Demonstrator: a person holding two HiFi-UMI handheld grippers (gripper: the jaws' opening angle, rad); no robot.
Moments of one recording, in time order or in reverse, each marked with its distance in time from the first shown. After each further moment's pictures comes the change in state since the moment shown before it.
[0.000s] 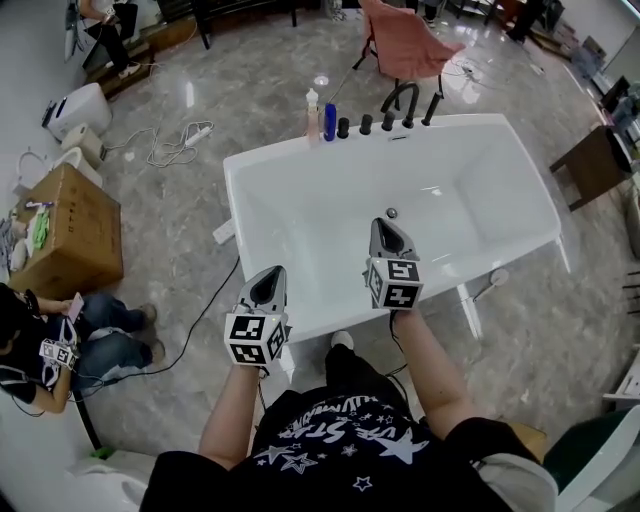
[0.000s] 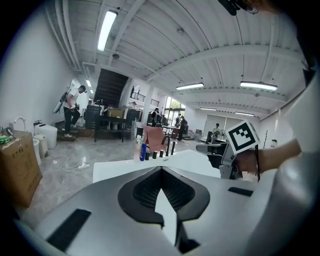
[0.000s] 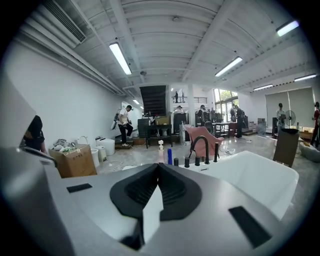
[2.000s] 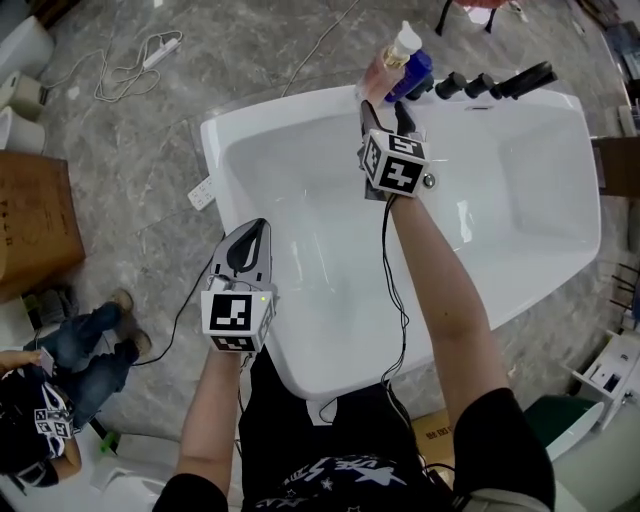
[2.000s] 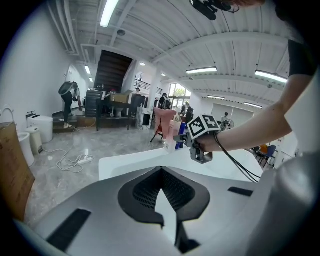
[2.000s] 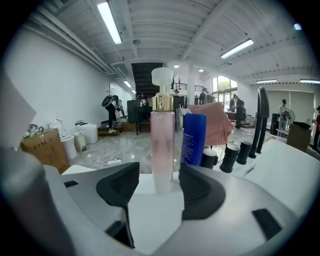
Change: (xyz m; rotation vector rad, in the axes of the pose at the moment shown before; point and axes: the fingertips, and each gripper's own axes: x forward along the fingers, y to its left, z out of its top) left arm 0.281 0.292 -0.072 -0.005 0.139 0.024; right arm 0.520 0.012 -0.096 -0.007 0.162 -0.099
